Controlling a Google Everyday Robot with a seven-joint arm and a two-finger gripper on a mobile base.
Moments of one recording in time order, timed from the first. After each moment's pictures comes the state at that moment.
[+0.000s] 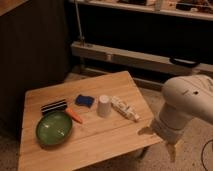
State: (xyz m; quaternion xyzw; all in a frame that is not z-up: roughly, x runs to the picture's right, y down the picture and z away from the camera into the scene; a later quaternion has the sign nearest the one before) arm 0.187 0.201 0.525 -0.37 -0.20 -0.32 0.85
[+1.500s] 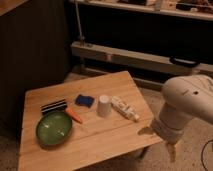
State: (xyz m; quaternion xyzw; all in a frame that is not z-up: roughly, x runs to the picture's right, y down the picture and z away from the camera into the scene) arm 0.187 0.201 0.525 -0.37 -0.20 -0.32 0.85
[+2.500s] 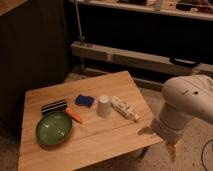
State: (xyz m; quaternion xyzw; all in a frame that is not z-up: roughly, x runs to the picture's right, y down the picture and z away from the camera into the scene) arm 0.186 0.200 0.525 -0.36 -0.19 -0.33 0.85
